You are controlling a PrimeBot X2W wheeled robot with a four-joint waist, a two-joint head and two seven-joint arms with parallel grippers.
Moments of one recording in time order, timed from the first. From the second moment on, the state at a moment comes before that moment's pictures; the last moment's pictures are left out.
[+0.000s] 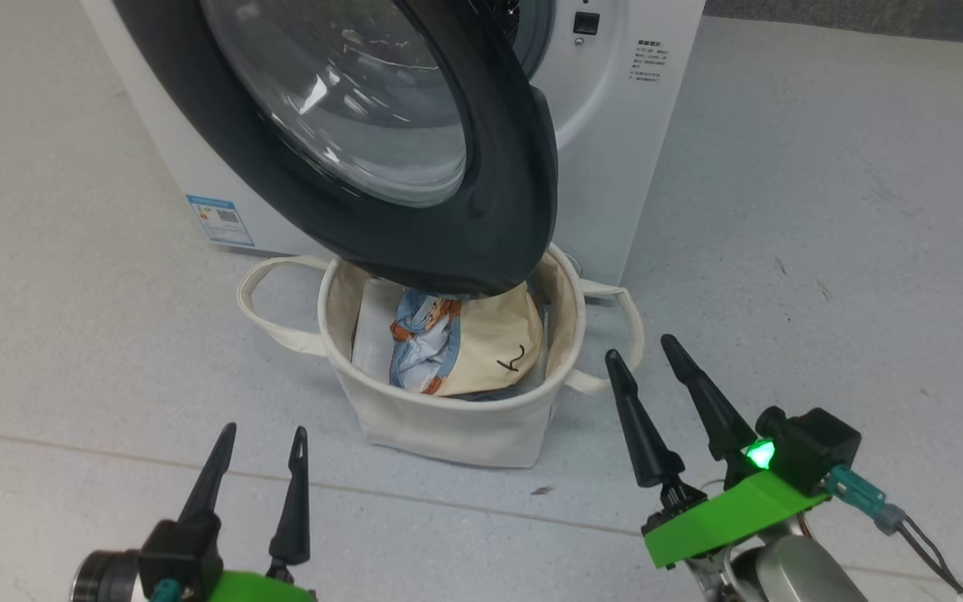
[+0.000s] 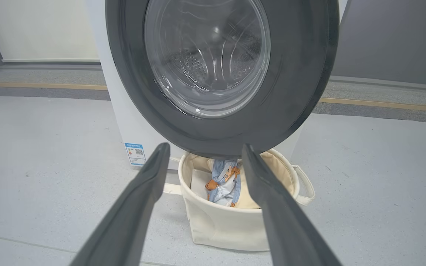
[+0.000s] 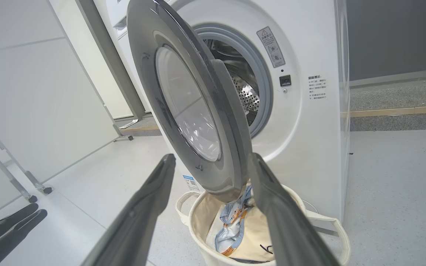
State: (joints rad) left arm -0.08 0.27 -0.34 0.12 -0.31 0.25 -0.25; right arm -0.18 -0.06 0.32 0.15 0.37 0.13 -0.25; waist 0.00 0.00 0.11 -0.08
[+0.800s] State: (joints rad) left arm -0.08 0.23 -0.36 0.15 -0.23 0.23 -0.25; right arm -0.18 -0.06 0.32 0.15 0.37 0.13 -0.25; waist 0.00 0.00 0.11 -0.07
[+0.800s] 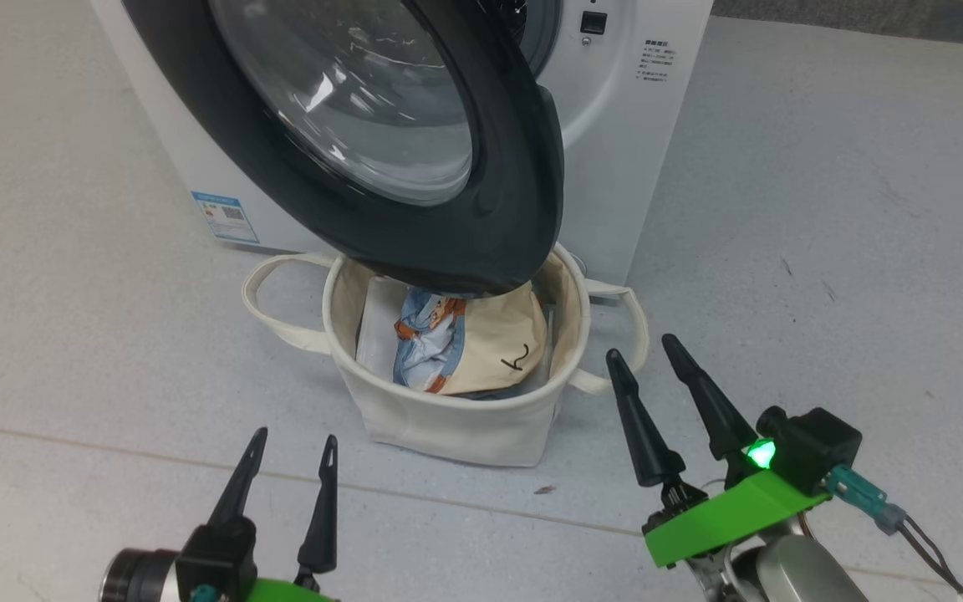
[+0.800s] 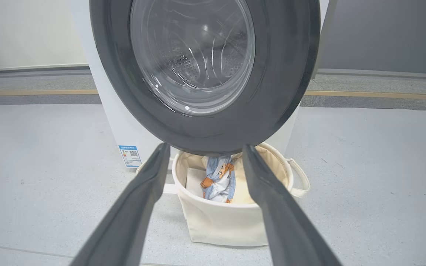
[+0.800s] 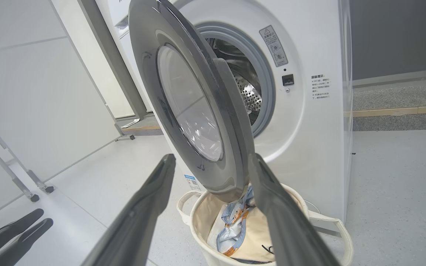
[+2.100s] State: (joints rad) left arm -0.32 0.14 -0.40 0.19 -0.12 0.20 -0.25; right arm -0.64 -0.14 0.40 0.22 0.31 0.13 -0.26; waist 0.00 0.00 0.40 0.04
